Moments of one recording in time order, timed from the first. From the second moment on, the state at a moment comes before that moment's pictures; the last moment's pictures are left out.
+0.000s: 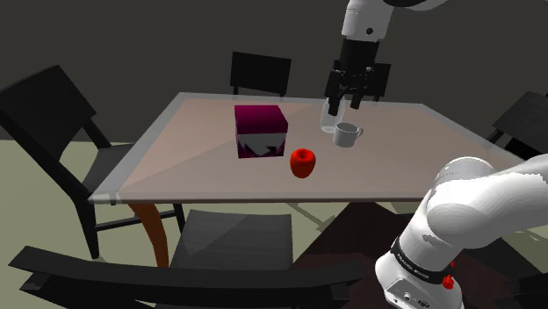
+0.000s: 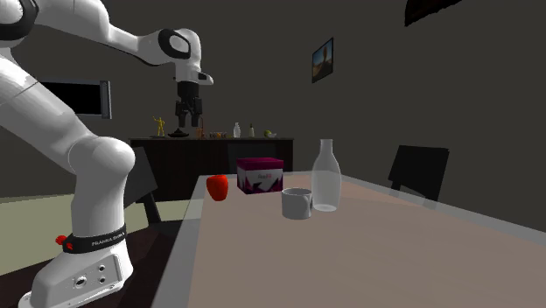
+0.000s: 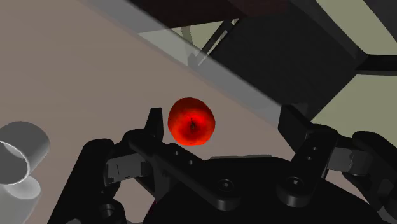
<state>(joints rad) 0.02 -0.79 0.02 -2.37 0.03 1.55 0.17</state>
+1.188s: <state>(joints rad) -0.09 -0.45 -0.23 -2.38 -0.15 1.88 -0.09</state>
